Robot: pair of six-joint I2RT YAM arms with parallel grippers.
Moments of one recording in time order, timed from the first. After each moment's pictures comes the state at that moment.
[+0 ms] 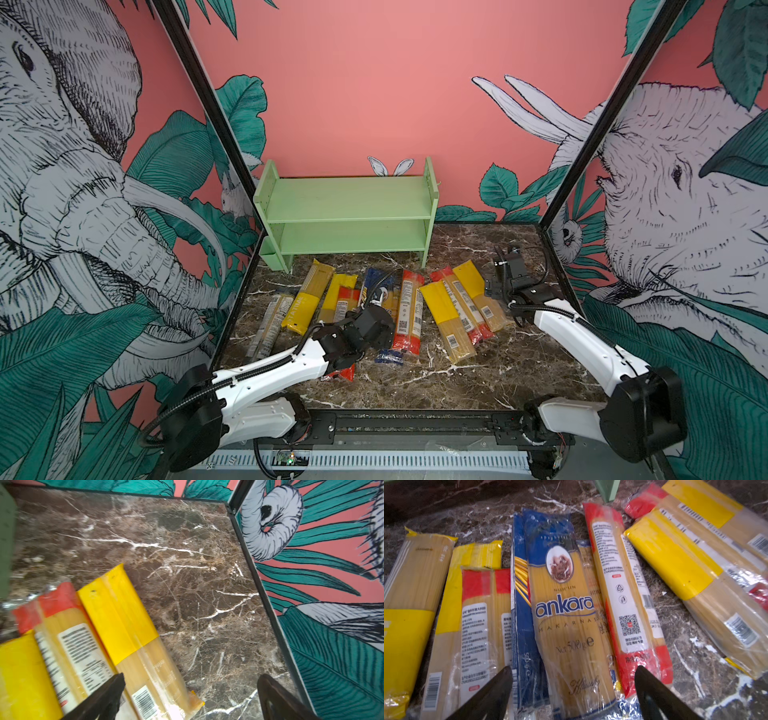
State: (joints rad) left arm -0.99 1.17 0.70 -0.43 -0.46 -0.53; right arm 0.34 1.25 0.94 -0.53 0.53 0.27
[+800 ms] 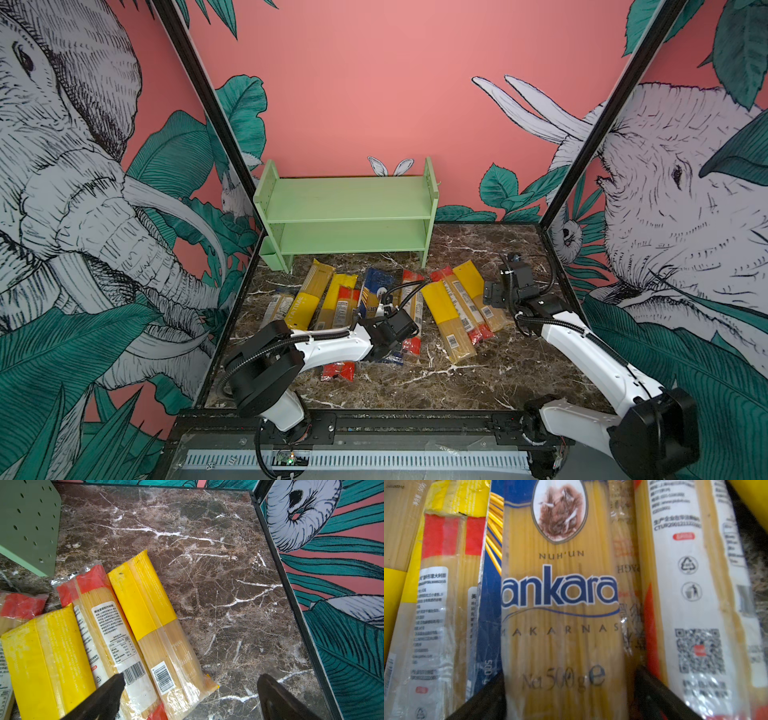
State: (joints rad) left arm -1.02 1.58 0.84 -0.46 -0.56 -0.71; right arm 0.34 1.16 0.87 -0.54 0.42 0.27
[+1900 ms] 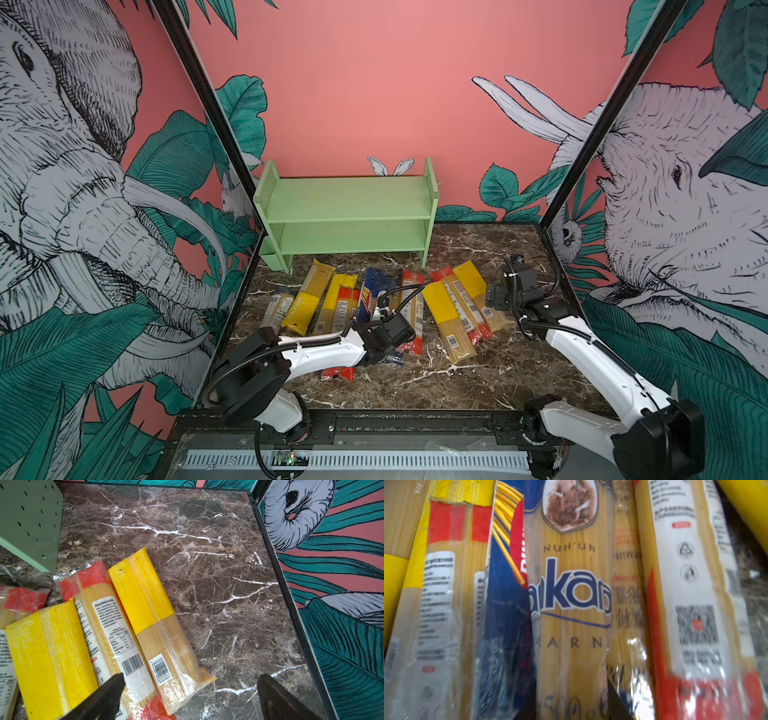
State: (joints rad) left arm -1.04 1.45 0.77 -0.51 -0.53 -0.73; right arm 0.34 1.11 0.86 -0.58 0.42 0.26
